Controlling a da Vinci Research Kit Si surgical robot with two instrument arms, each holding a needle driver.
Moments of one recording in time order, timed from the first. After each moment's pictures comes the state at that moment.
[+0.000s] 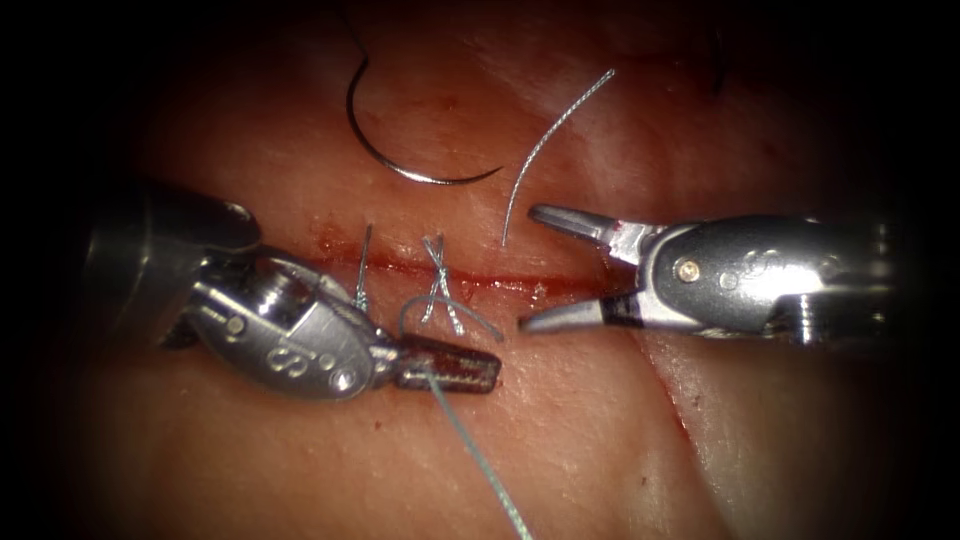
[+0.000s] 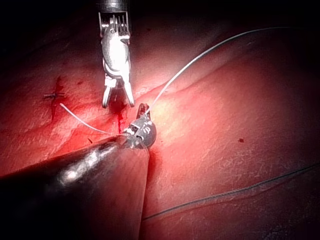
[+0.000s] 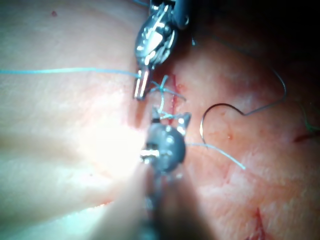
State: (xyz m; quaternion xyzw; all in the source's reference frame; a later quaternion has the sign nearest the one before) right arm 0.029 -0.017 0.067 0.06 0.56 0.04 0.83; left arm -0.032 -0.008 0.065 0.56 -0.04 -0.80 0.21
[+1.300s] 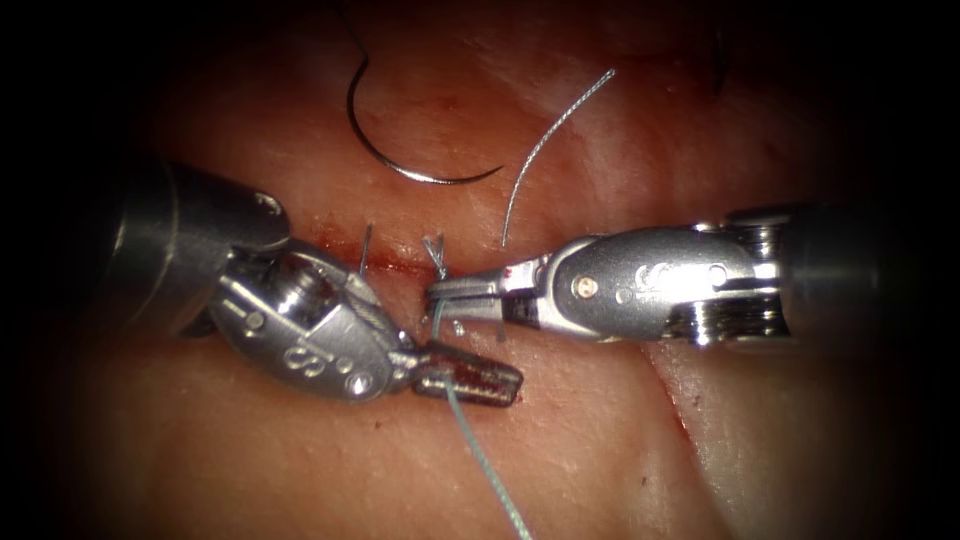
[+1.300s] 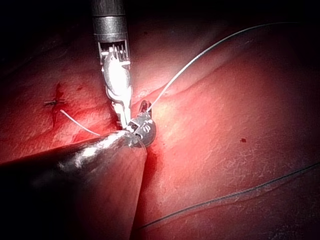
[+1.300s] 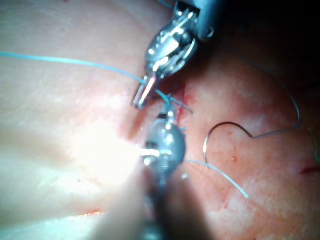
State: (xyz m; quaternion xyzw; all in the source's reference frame) right arm 0.032 -0.017 0.070 0.11 0.56 0.01 0.82; left arm -0.033 -0.007 0.065 0.57 -0.03 -0.78 0.26
